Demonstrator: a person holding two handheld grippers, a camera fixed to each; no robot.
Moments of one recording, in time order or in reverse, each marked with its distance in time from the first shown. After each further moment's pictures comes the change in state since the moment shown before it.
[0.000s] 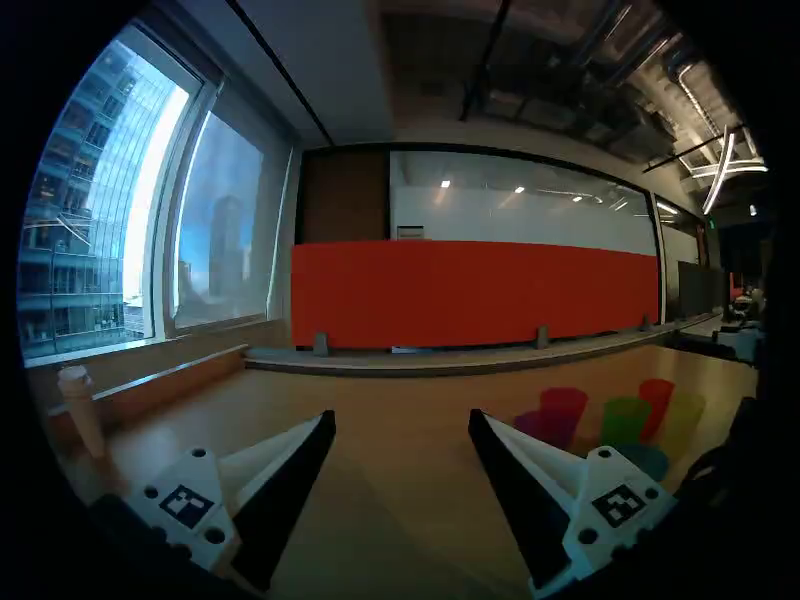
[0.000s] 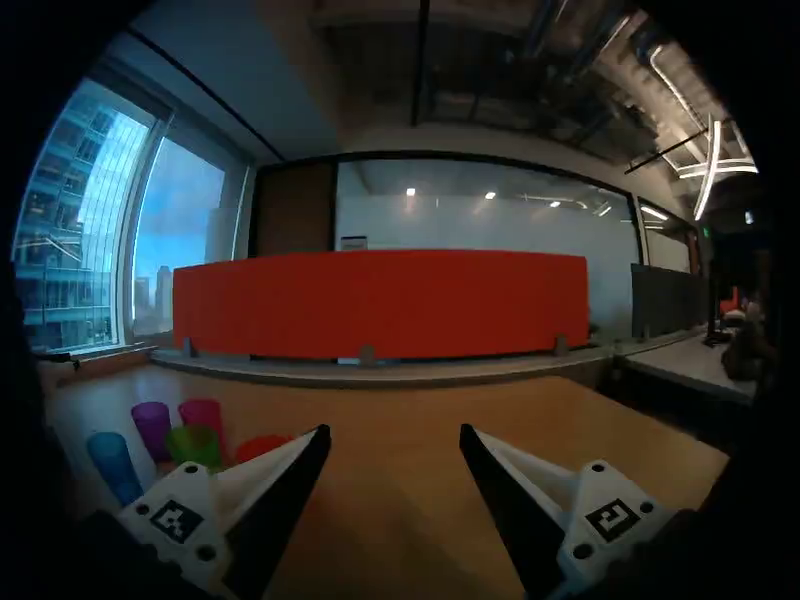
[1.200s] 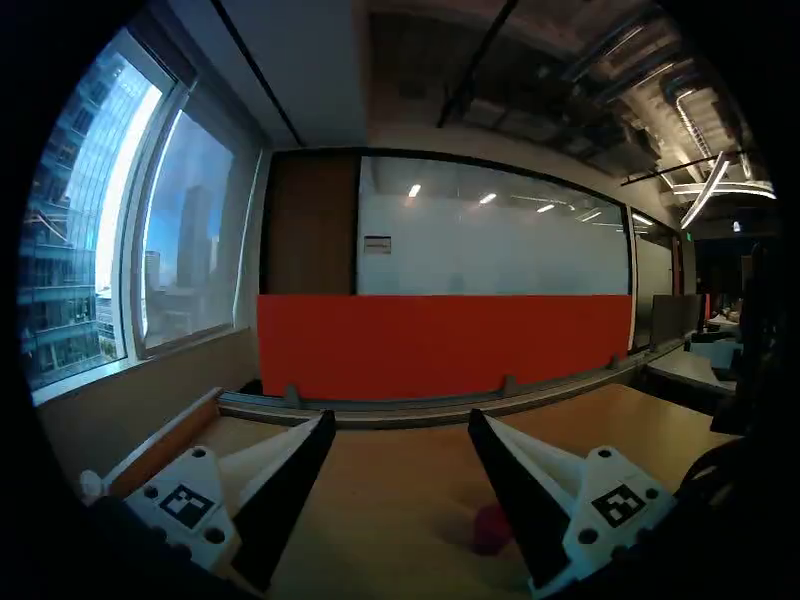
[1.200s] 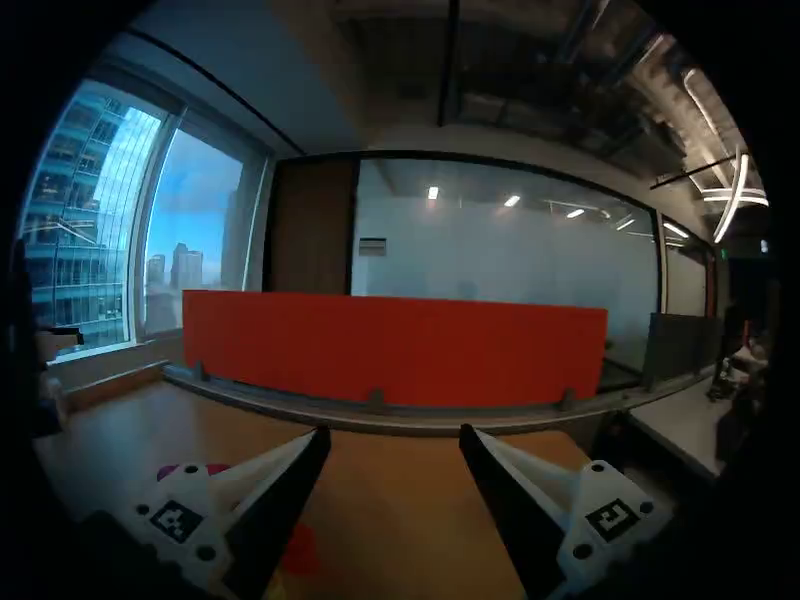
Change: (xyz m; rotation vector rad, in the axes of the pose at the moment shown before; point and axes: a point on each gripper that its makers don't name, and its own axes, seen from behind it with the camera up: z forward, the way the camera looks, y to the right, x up) left arm 0.160 0.015 0.029 -0.129 -0.016 -0.013; right arm 0.158 -0.006 0.024 0.059 -0.049 -0.054
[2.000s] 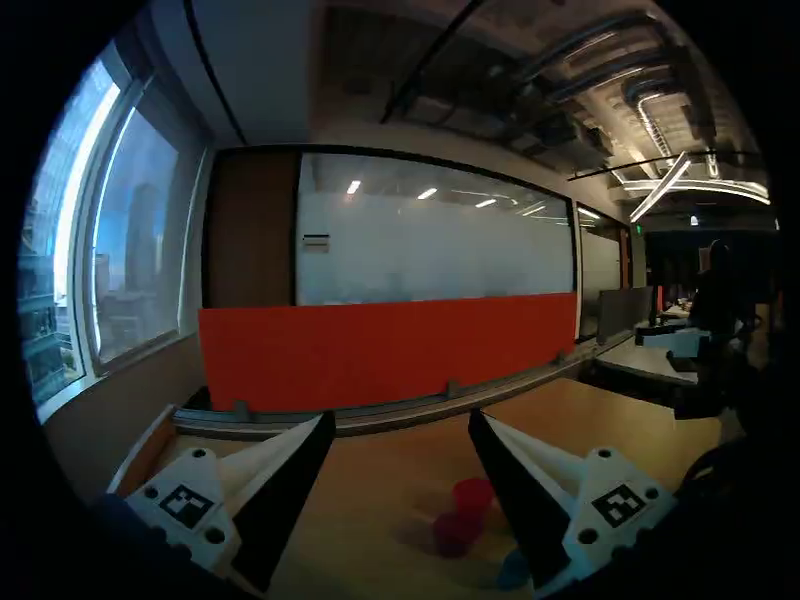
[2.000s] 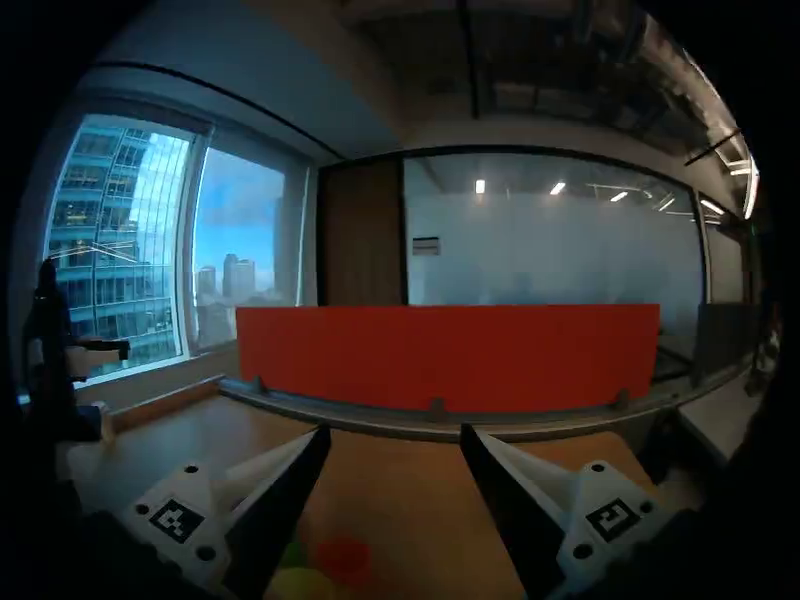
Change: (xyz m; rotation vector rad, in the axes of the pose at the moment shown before) left arm 0.034 0.042 0.003 -0.238 -0.018 0.031; right arm 0.029 -0.038 0.000 0.241 -0.014 0.055
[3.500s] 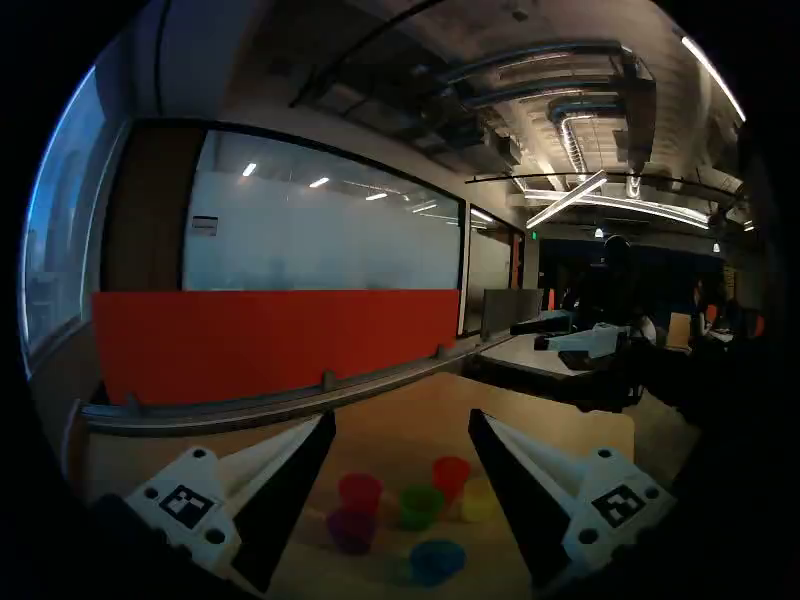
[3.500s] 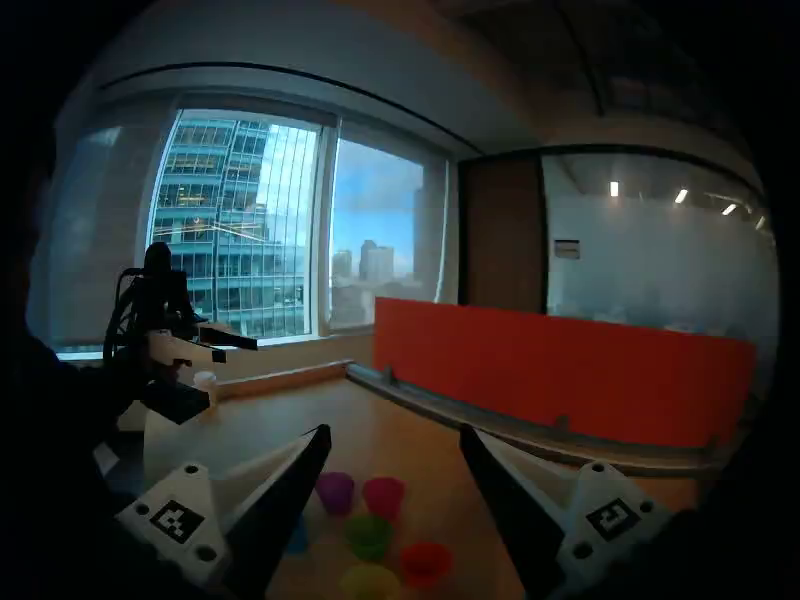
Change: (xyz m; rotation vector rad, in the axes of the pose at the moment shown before) left arm -0.007 0.093 -0.010 -0.421 -0.034 -0.055; right arm 0.012 -0.091 -0.008 0.478 -0.042 -0.102
